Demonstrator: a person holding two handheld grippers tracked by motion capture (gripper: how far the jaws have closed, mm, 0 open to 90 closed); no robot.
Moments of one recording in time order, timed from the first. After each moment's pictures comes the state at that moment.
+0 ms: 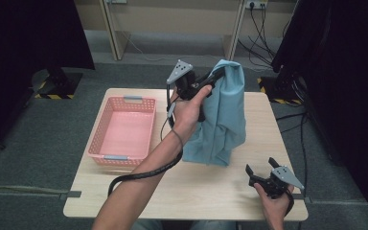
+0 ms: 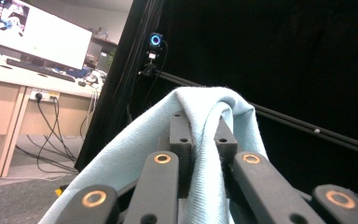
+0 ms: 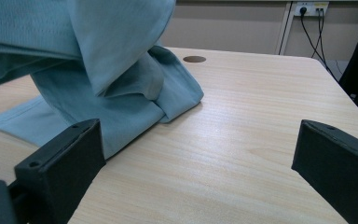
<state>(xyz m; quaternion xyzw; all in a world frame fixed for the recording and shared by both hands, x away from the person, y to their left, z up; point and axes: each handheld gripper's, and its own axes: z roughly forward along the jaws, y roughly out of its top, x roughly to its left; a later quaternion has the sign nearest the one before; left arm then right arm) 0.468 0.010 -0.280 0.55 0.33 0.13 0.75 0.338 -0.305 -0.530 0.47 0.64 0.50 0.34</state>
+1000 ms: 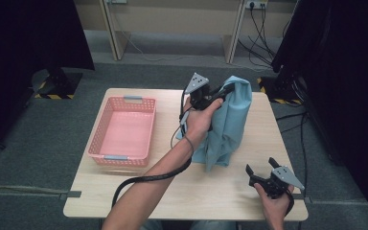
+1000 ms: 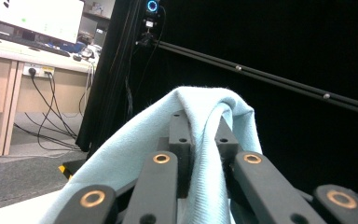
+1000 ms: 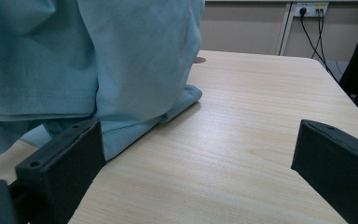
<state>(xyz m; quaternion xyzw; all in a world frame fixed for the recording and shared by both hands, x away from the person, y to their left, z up) 0.477 -0.027 -0.321 0.60 0.33 0.12 0.72 0.338 -0.306 -0.530 0.47 0.64 0.50 0.34</state>
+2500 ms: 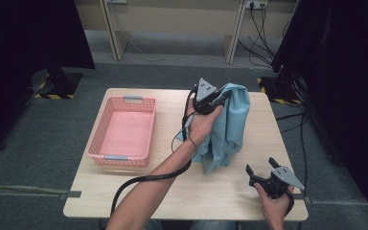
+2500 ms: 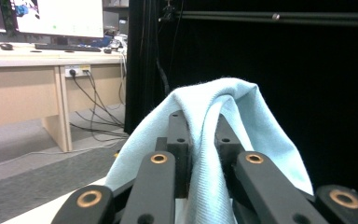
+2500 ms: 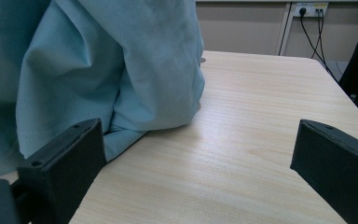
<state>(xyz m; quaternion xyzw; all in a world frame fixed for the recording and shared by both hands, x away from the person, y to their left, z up) 0.489 -0.037 -0.349 0.67 0.30 0.23 0.64 0.338 -0.306 -0.530 0.47 0.64 0.50 0.34</state>
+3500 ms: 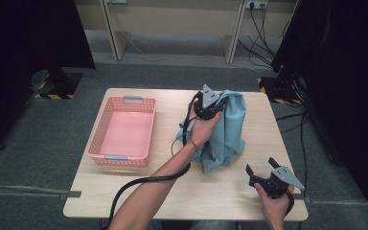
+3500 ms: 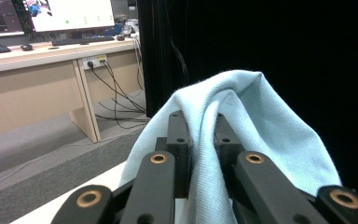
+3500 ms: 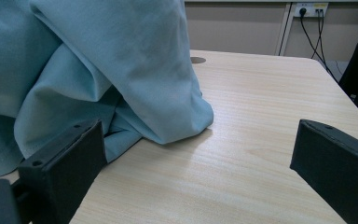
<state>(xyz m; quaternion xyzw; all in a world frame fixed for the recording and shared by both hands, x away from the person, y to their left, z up) 0.497 -0.041 -0.379 0.70 0.30 0.27 0.59 0.338 -0.306 -0.530 0.47 0.64 0.50 0.35</state>
